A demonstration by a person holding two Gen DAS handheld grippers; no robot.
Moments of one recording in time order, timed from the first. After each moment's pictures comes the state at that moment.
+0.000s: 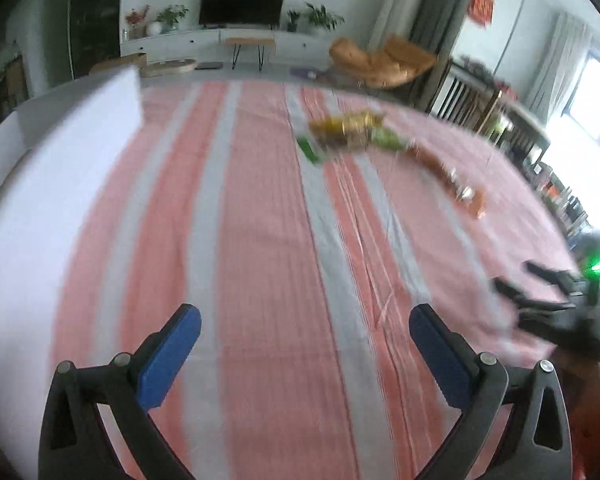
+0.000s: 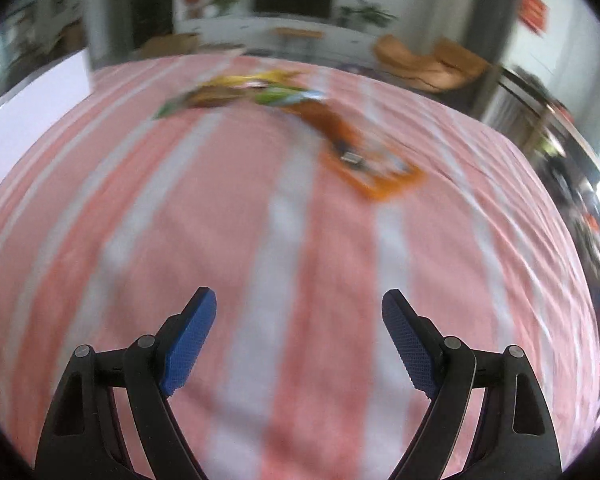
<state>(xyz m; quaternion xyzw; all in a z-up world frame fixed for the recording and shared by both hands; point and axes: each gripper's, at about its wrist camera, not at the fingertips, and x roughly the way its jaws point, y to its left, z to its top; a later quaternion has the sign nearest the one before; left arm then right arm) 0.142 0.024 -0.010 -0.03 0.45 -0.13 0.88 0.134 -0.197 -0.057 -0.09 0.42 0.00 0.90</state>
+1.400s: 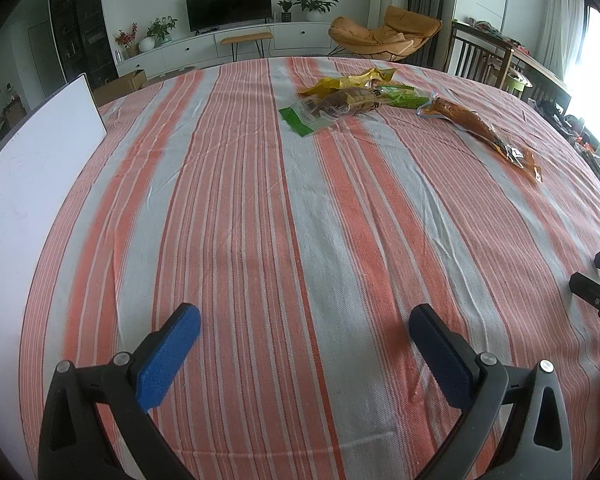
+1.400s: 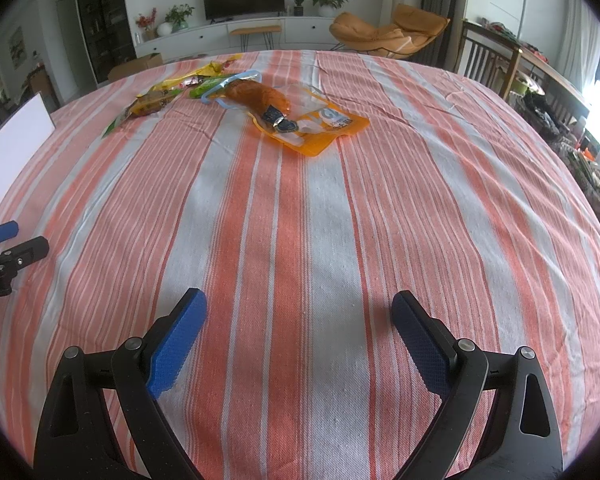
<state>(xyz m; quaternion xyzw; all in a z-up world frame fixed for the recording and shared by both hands) 0.198 -0.019 -0.073 0.04 0.45 -0.10 0.89 0.146 -0.237 -0.081 -0.01 0.44 -0.03 0.90</state>
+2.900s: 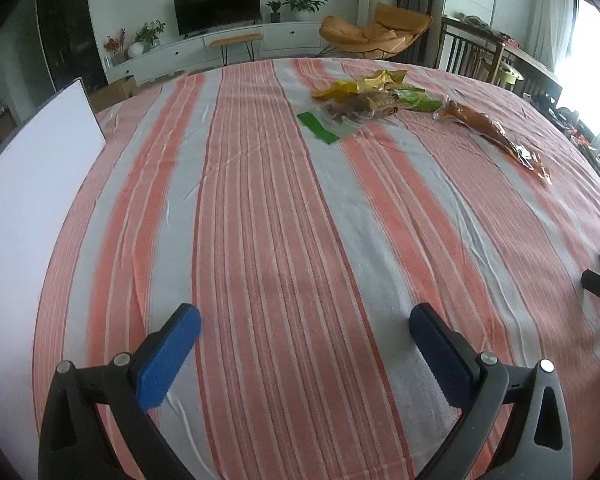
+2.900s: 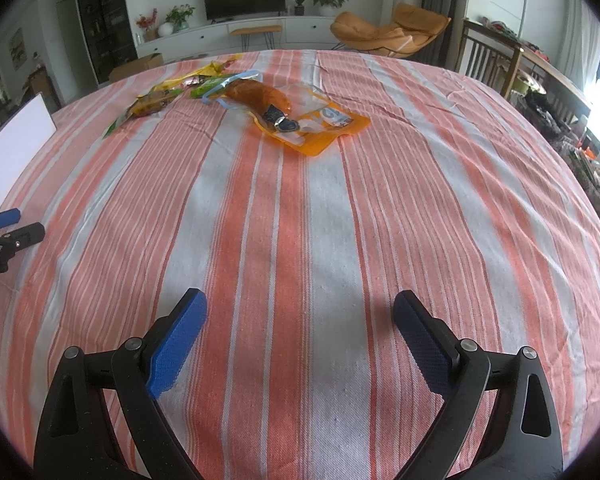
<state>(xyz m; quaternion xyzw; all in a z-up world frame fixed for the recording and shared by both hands) 0.216 0.008 -0.071 0.05 0.45 -0.12 0.88 0.145 -0.236 -0.082 -0.01 0.44 -0.03 0.90</state>
